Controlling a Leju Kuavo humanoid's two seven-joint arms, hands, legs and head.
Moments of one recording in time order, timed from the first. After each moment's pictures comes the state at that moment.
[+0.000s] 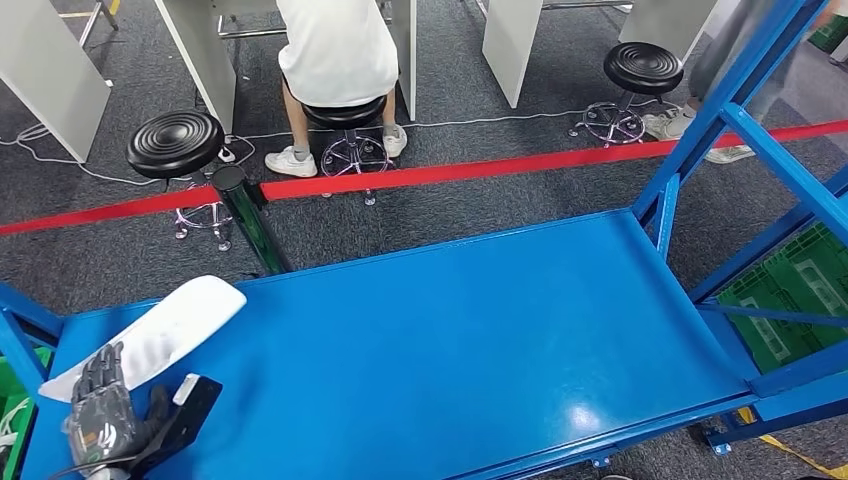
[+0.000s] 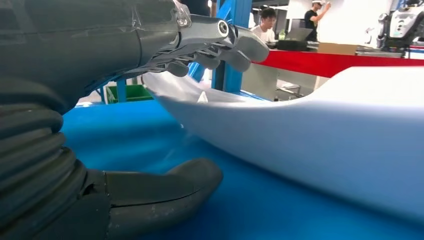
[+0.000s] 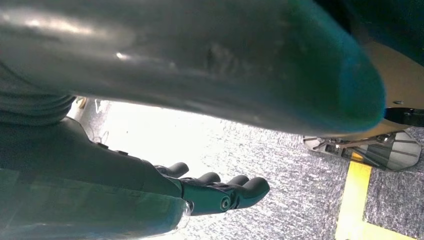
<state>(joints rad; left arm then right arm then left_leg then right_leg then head) 0.03 0.37 -0.48 -1.30 -1.04 0.71 0.51 -0.13 -0.01 1.14 -0.20 -0.91 -0.18 0.09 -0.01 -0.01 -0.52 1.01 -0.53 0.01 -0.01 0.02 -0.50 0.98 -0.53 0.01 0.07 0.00</state>
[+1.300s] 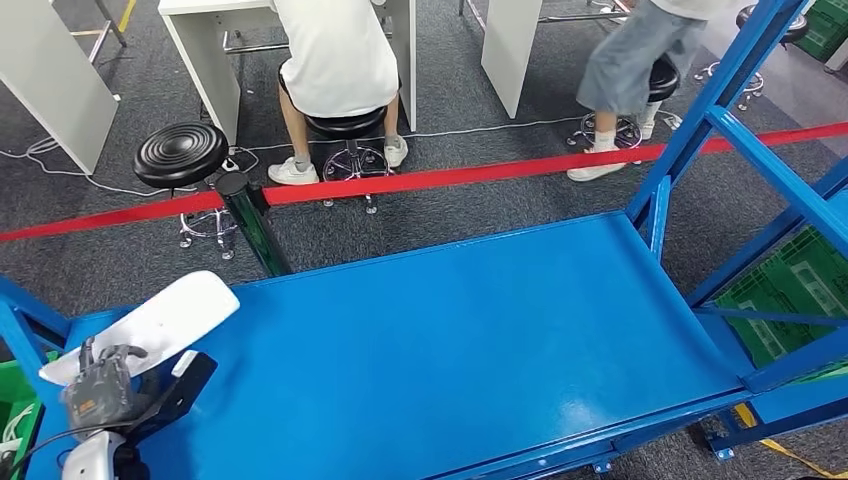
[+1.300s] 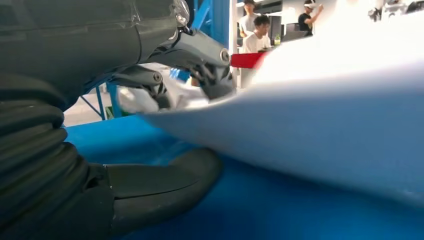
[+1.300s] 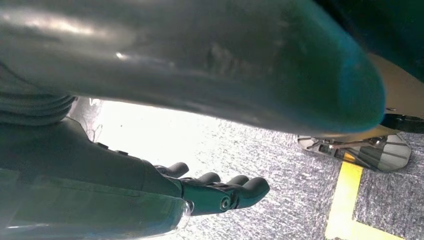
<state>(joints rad) -0.14 0.41 -0.58 -1.09 -0.95 0.62 0.49 -0.13 -0.01 1.14 -0.20 -0.89 -0.16 0.09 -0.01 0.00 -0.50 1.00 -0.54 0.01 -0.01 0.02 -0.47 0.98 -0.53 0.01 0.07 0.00</state>
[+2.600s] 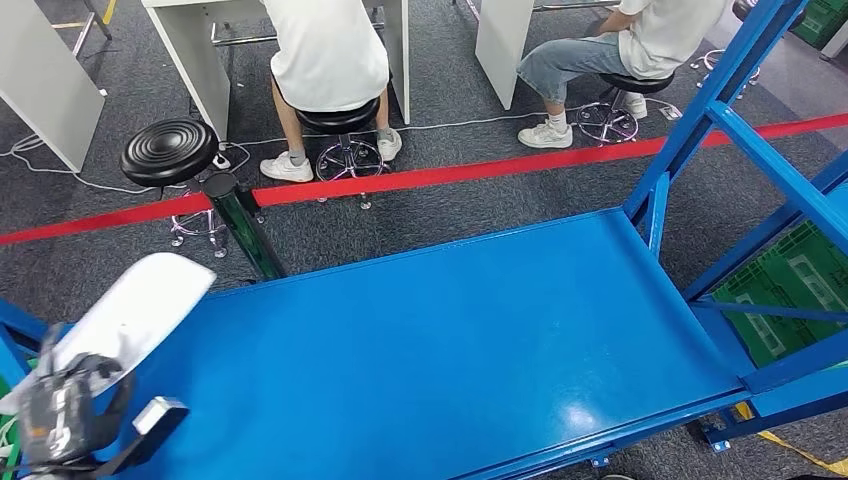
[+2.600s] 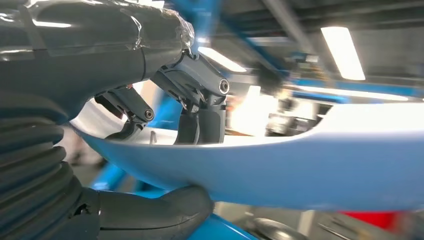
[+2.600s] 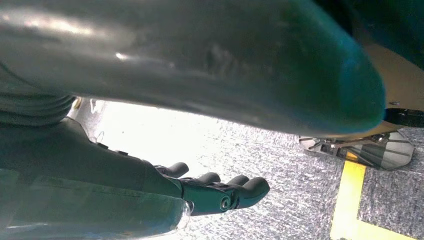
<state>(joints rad) -0.01 -0.05 0.36 -1.26 -1.22 0.71 -0.66 -0.12 -0.01 1.14 -0.21 -0.90 -0.18 0.08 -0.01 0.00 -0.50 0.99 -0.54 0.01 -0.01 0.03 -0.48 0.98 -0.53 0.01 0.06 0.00</state>
